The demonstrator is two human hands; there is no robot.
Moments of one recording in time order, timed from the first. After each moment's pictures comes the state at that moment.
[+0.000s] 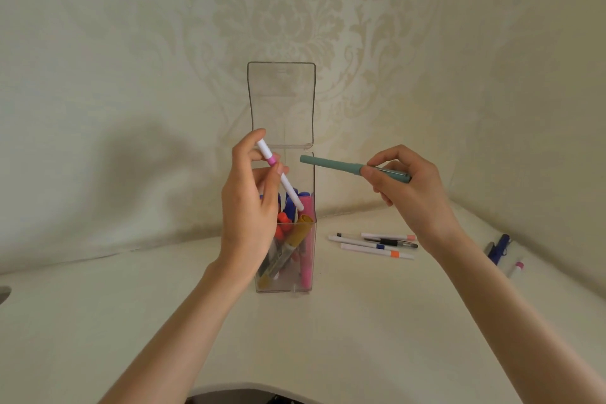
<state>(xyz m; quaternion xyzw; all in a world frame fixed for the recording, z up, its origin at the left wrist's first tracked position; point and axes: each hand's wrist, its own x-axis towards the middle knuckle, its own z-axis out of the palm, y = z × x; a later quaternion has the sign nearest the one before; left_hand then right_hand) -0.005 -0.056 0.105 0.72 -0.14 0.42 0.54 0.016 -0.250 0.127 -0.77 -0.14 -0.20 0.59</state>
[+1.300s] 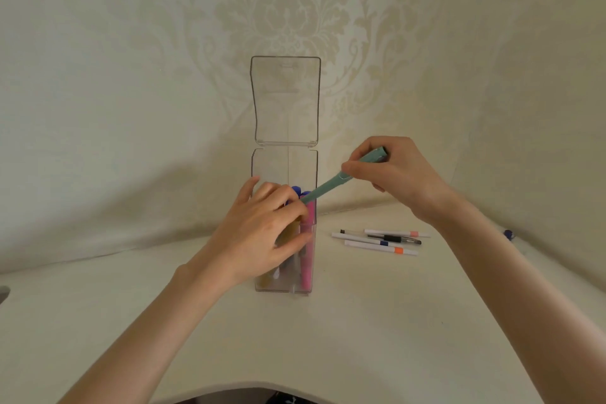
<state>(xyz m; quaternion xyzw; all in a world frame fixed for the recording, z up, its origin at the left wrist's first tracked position) 0.000 -0.020 0.081 0.91 -0.29 0.29 0.06 0.023 -0.230 0.155 -0.83 -0.18 -0.10 0.52</state>
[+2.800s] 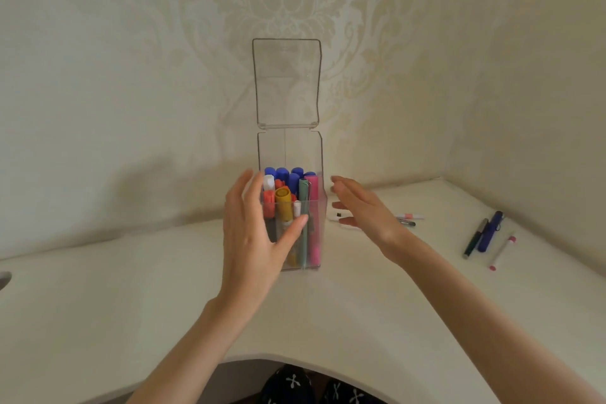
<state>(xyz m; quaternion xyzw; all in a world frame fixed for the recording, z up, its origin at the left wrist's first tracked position) -0.028 -0.042 0.038 0.83 -0.11 0.42 0.36 0.023 -0.217 0.064 -0.80 -0.11 0.03 0.59</state>
